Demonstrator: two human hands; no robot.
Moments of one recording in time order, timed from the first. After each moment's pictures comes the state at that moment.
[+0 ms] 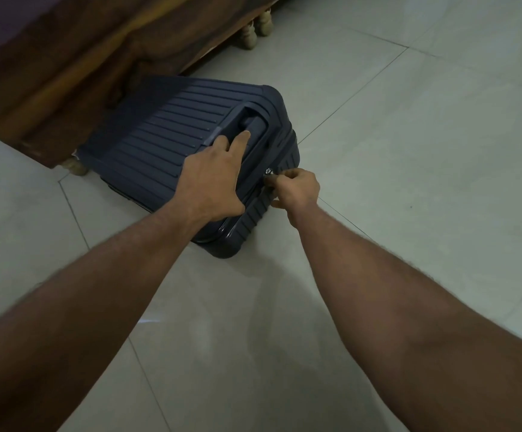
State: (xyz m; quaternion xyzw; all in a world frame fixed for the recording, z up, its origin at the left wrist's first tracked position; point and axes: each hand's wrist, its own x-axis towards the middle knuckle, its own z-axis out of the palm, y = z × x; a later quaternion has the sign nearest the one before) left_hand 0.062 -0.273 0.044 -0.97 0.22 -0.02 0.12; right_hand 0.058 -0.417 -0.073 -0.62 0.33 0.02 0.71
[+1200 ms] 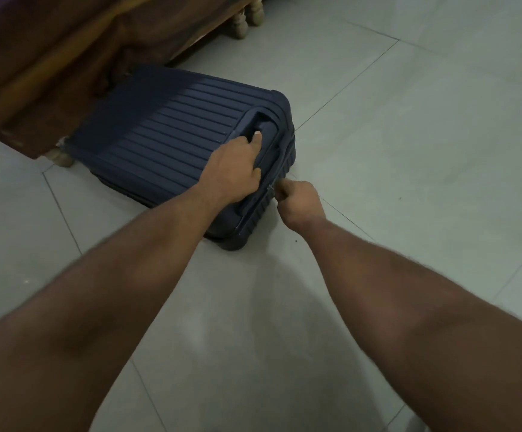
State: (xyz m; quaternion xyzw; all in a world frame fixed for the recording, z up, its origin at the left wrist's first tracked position) left_hand 0.086 -0.305 -0.003 -0.96 0.26 0.02 0.03; right_hand 0.027 -0.442 -0.121 -0.90 0.07 0.00 0.42
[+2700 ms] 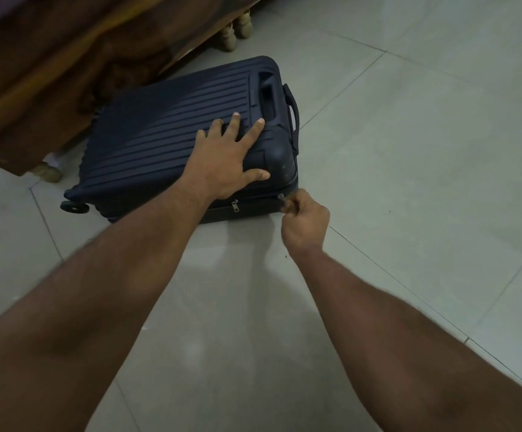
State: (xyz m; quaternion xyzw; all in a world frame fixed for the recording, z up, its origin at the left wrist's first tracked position) left_hand 0.138 -0.316 -0.006 -0.95 0.30 0.00 0.13; right_hand 0.005 -0.445 -0.123 -0.78 0.26 -0.16 0.55
